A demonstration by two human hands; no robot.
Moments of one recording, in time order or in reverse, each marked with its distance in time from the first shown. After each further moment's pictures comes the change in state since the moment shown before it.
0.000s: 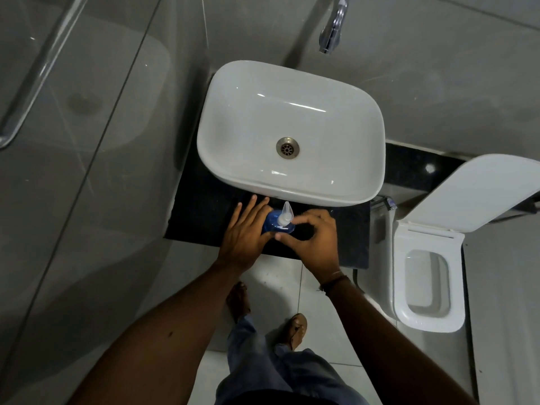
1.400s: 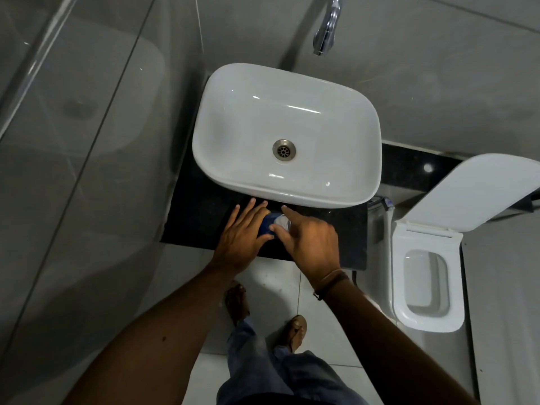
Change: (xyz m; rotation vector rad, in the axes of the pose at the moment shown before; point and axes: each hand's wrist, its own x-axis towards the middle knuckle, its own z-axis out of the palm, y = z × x) left_hand 0.003 -0.005 0.001 0.004 -0.013 0.023; right_hand 0.002 -0.042 -0.014 -0.516 -0.042 -0.211
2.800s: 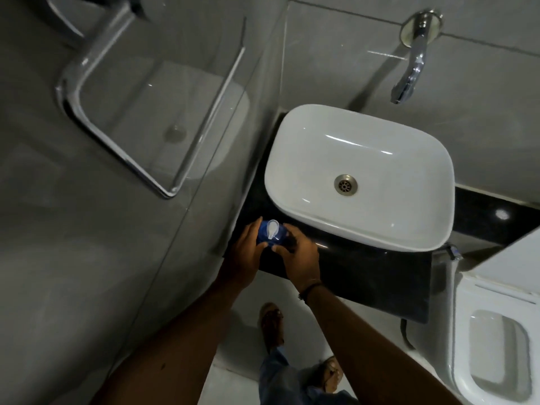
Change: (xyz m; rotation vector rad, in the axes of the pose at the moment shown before) left_hand -0.046 -0.062 -0.082 -0.339 0.192 -0.431; right_hand 0.044 -0.099 0.091 0.784 -0.226 0.277
